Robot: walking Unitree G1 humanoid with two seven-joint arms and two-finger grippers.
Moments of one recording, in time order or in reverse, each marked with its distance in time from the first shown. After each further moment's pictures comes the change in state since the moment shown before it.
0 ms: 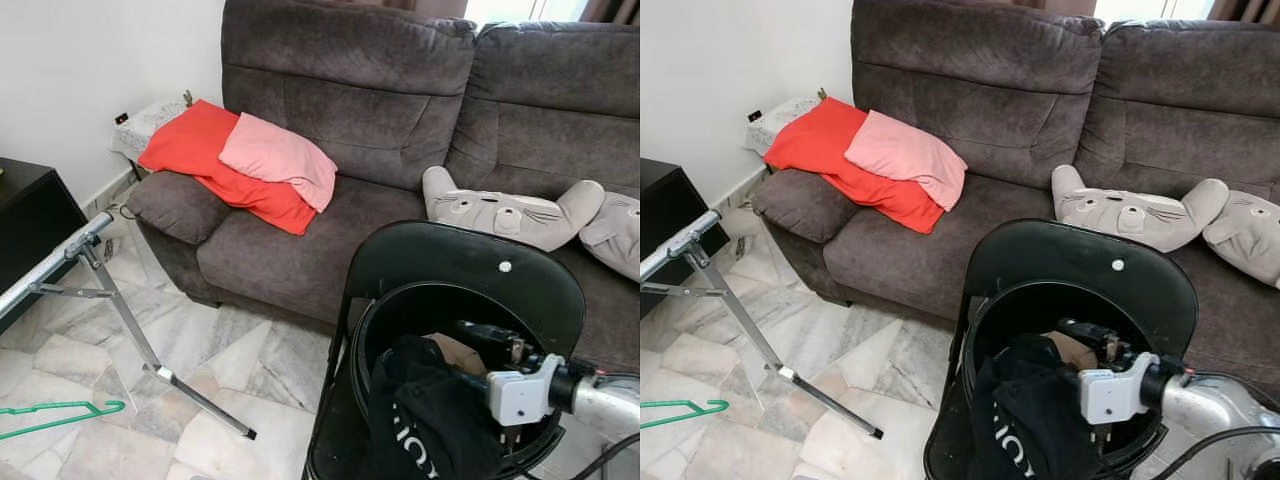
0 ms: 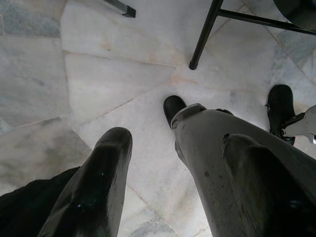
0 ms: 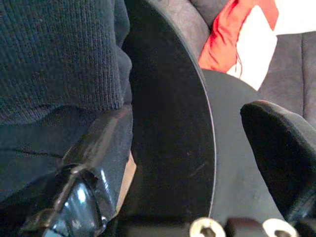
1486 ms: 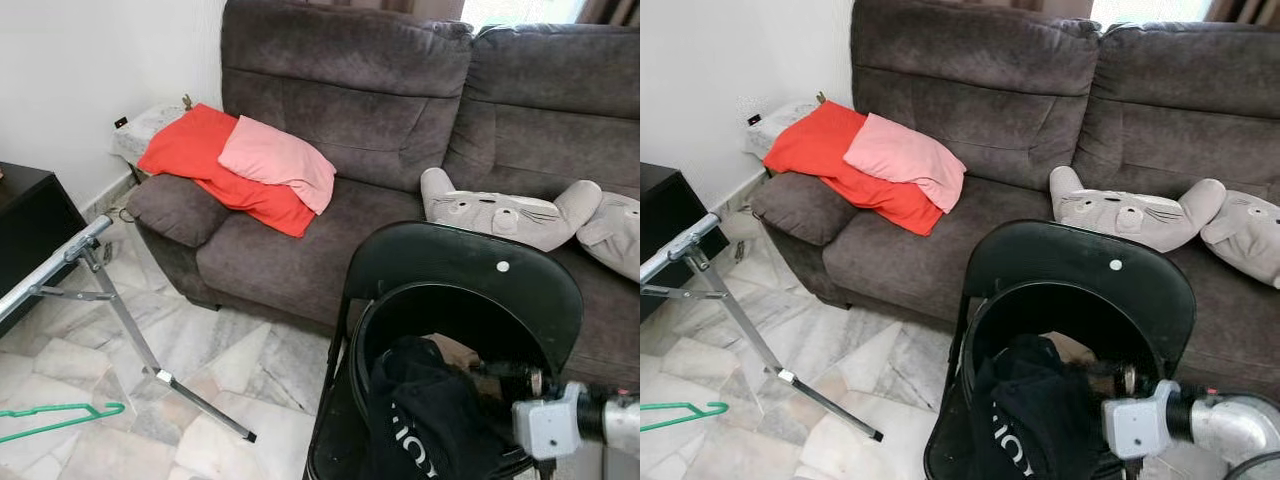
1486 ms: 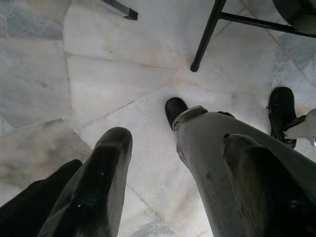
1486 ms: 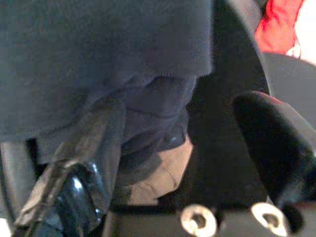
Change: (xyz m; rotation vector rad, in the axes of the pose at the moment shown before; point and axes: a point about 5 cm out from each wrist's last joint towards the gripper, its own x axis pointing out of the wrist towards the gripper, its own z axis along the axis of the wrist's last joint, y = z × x) left arm 0.000 0.001 0.000 -0.011 -0.001 0.005; right arm -0.027 0.018 -0.002 0.126 -0.012 0.218
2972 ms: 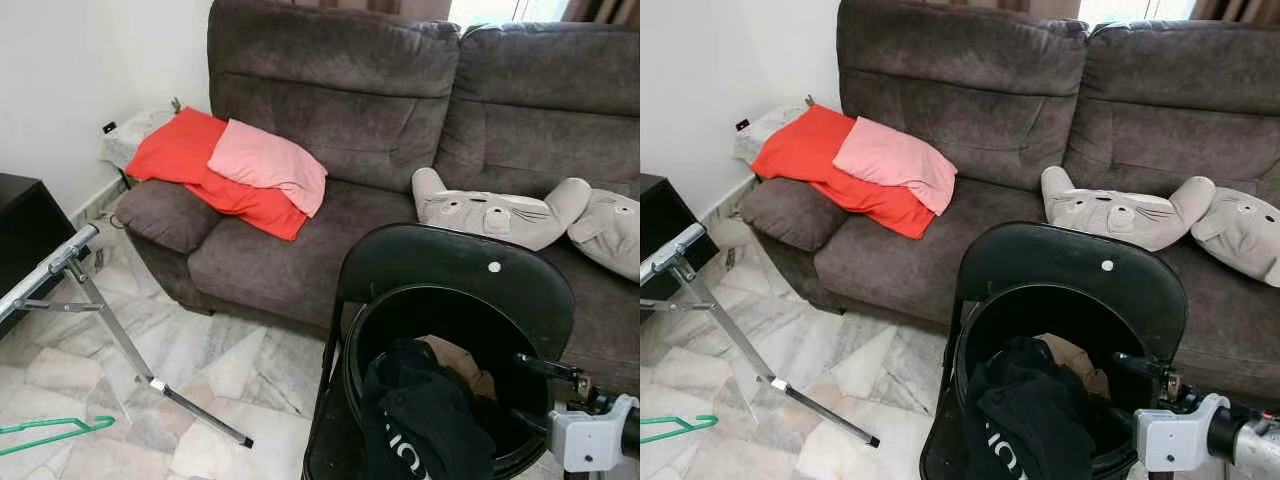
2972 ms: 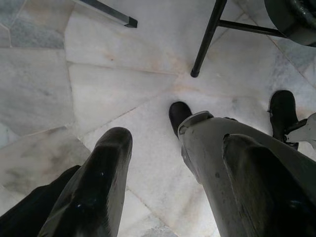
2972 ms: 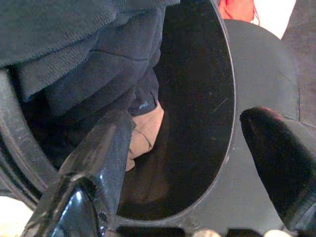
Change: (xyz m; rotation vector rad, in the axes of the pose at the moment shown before) left arm 0.000 0.000 -0.001 0.001 -0.008 0.005; right arm -0.039 0.009 -0.002 -0.040 0.146 -0.168
